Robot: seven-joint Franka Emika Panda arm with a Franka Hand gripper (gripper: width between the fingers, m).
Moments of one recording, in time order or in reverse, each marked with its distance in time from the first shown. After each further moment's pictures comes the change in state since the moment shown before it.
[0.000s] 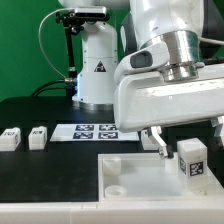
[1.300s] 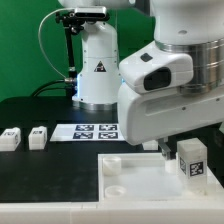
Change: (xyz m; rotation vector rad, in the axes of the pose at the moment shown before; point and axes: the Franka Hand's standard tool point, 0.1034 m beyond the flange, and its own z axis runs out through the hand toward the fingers) arm 0.013 0.000 0.002 0.124 -0.684 0.064
